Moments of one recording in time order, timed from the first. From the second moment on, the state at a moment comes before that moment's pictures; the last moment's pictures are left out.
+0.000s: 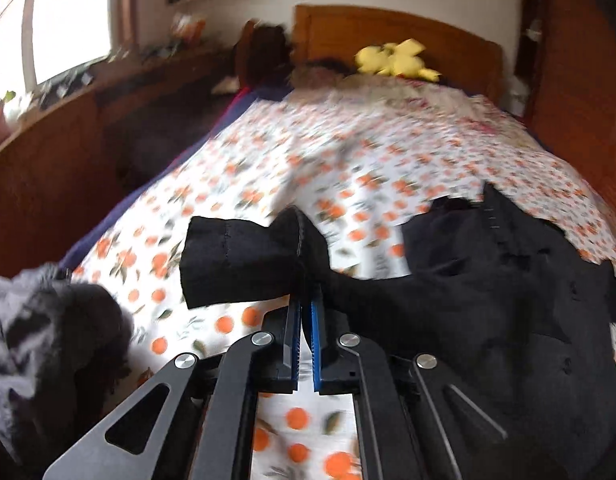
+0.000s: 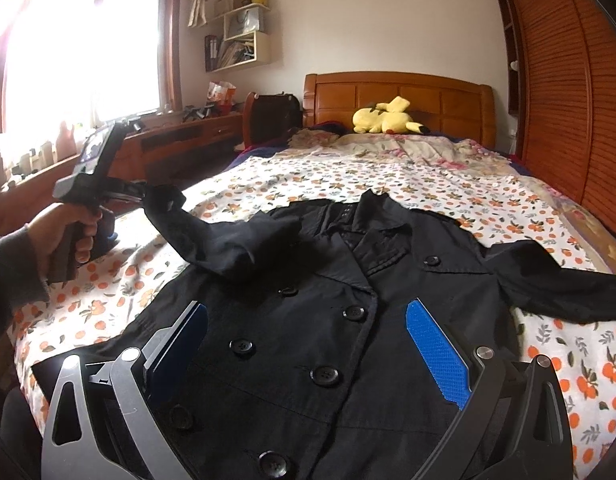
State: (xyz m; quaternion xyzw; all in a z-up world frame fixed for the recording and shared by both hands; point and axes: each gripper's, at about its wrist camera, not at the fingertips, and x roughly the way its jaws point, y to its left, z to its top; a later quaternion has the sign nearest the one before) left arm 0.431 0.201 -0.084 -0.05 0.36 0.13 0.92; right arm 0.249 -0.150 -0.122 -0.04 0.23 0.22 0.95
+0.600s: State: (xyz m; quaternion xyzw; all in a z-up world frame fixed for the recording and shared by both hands) left arm 0.348 -0.012 -0.029 0.03 0.30 -0.07 0.95; right arm 0.229 -0.218 -0.102 -0.02 0.22 0.15 0.96
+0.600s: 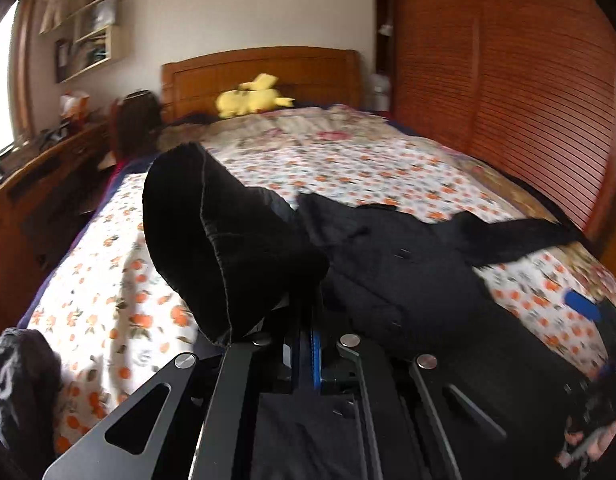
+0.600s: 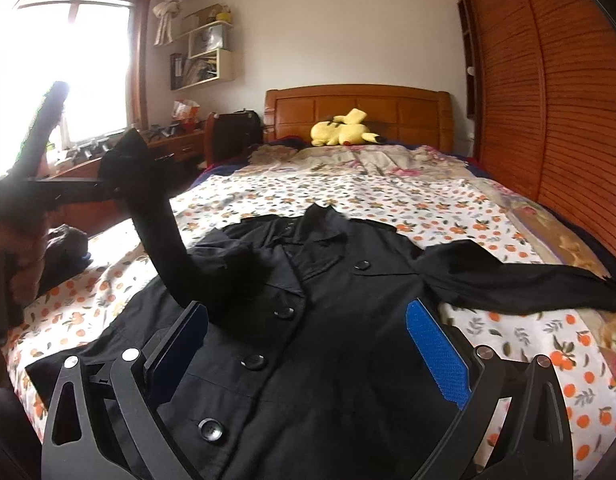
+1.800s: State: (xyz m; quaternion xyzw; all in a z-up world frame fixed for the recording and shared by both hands) left arm 0.195 0.156 -0.083 -0.07 0.25 0.05 0.96; right arm 0.208 -0.056 -0.150 -0.10 0.30 0.32 0.89
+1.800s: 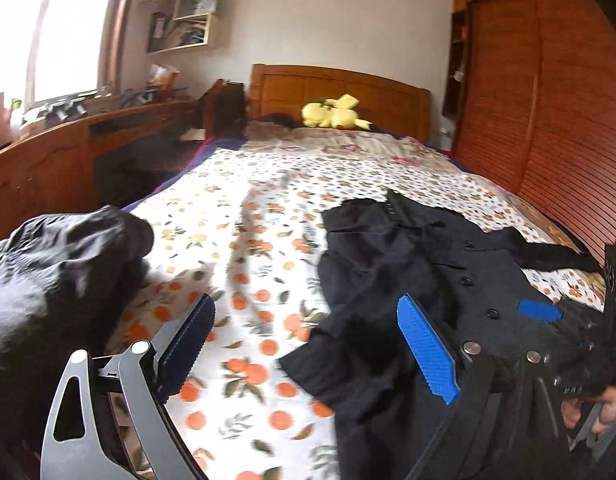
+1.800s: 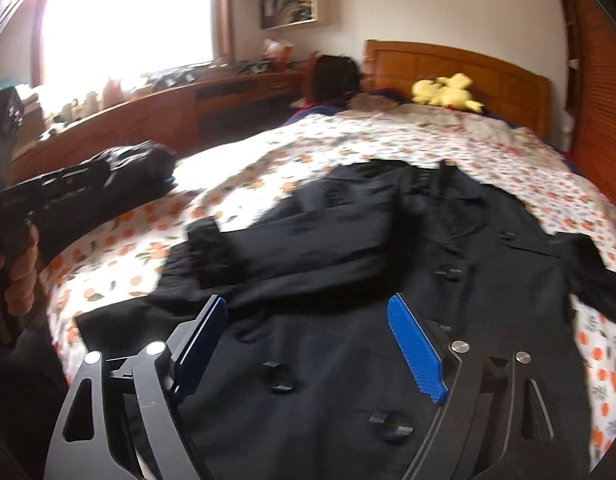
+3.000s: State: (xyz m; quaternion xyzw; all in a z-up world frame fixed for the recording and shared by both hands) left arm 0.172 0.170 -0.077 -0.06 0.24 0.04 0.97; right arm 0.216 -0.006 -0.146 -0.05 0.34 0.39 0.85
